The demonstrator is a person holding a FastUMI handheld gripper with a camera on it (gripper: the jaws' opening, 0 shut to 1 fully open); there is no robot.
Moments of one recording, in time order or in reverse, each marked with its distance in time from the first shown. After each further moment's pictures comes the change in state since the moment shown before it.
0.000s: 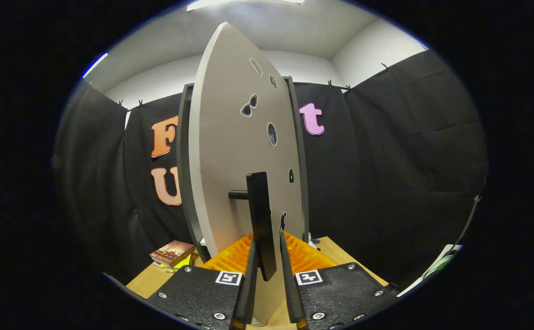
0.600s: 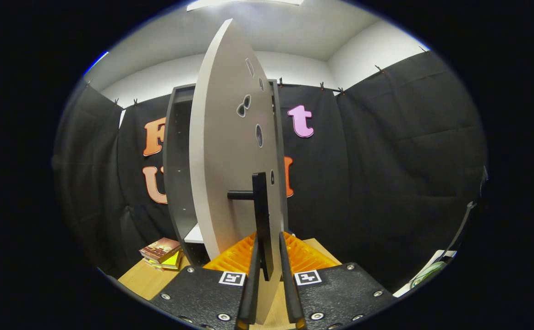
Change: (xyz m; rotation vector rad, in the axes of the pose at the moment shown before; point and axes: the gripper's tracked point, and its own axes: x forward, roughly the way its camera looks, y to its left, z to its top) arm -0.013 -0.064 -0.001 -0.010 -0.010 -0.046
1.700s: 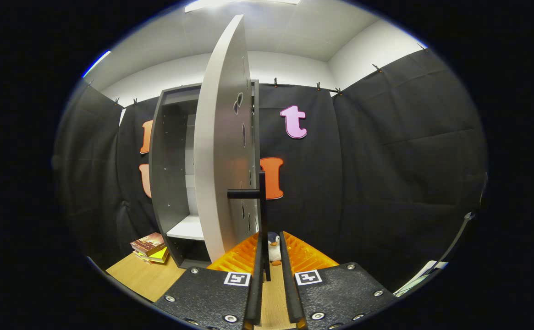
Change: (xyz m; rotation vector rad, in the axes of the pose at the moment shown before) arm 0.002 -0.077 0.005 -0.037 -0.004 0.041
